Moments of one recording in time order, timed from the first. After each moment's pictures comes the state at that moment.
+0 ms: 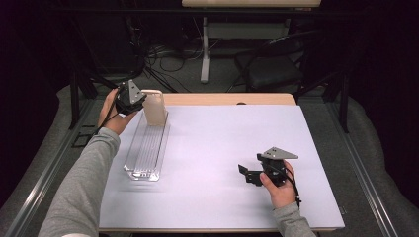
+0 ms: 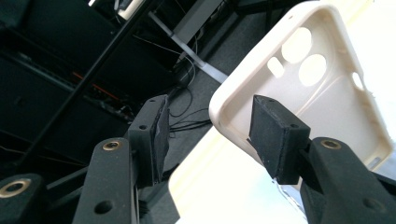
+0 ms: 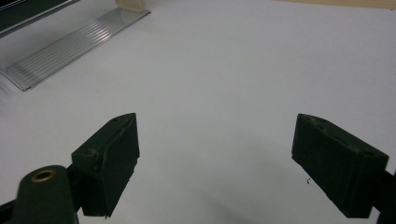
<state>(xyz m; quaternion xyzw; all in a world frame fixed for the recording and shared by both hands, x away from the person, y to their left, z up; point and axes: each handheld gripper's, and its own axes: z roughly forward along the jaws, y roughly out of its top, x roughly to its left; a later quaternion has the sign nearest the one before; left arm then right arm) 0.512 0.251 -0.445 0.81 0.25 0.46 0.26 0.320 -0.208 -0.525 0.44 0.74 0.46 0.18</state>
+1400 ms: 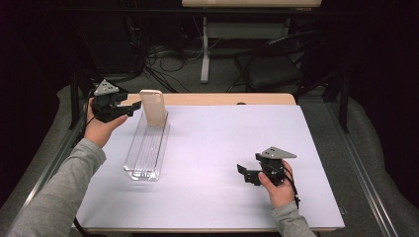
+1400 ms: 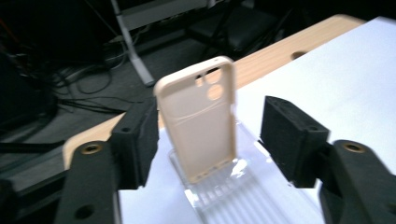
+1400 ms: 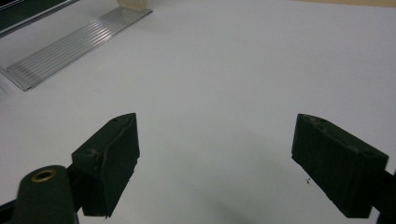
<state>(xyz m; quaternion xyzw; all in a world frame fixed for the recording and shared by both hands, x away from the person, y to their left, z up) 0.450 0.276 -0.403 0.77 0.40 0.26 0.43 0.322 -0.205 -0.526 0.44 0.74 0.46 0.18</state>
